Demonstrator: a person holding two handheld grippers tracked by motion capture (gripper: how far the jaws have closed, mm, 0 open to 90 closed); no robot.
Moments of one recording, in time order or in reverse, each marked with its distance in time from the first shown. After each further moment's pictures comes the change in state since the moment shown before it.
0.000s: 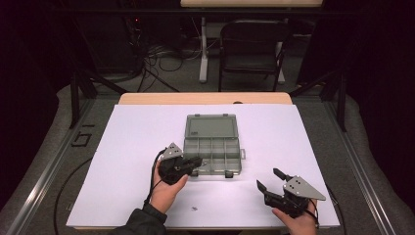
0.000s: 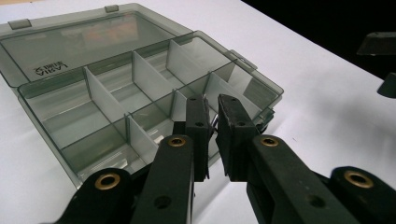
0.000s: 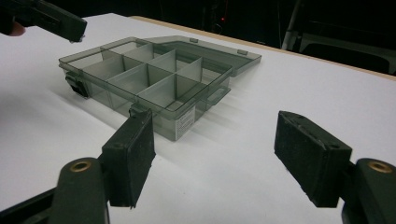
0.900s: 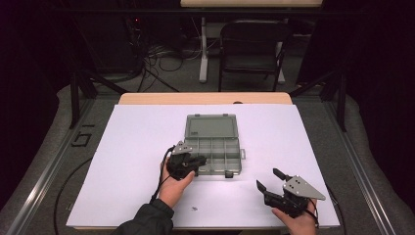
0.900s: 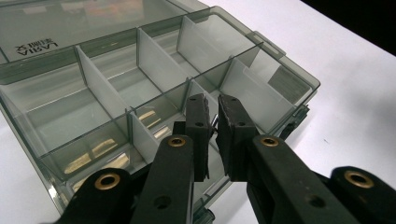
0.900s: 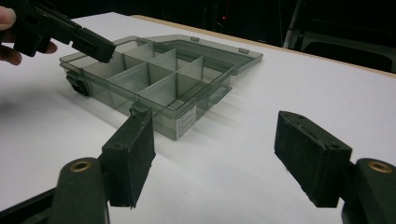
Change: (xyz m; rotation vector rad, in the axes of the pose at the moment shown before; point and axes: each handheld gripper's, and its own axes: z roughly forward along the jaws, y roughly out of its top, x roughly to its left) left arm 0.008 -0.001 0.031 0.082 0.032 -0.019; right arm -0.001 0.000 0.000 0.008 0.007 0.001
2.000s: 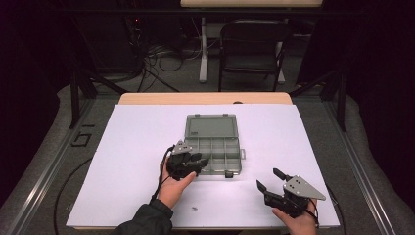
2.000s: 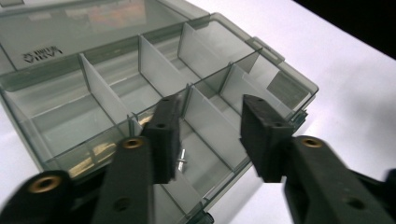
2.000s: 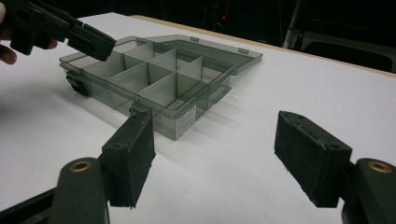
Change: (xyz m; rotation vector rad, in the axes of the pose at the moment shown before) left arm -0.003 0.002 -0.005 -0.032 0.008 0.007; right arm 0.000 0.000 0.000 -0.001 0.002 0.004
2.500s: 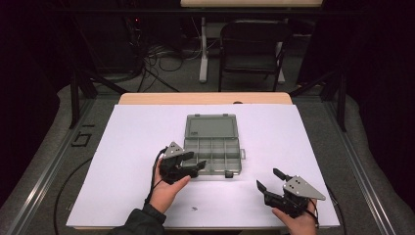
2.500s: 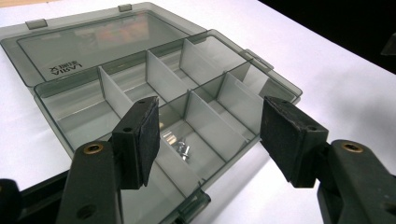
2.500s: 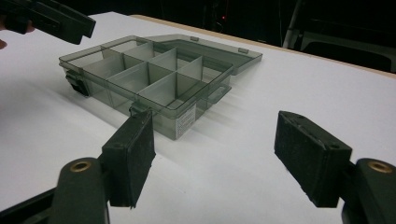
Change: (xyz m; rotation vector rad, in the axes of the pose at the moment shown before) left arm -0.002 -0.004 -0.024 -0.051 0.001 0.022; right arm 0.000 0.000 0.000 0.001 -0.005 -0.005
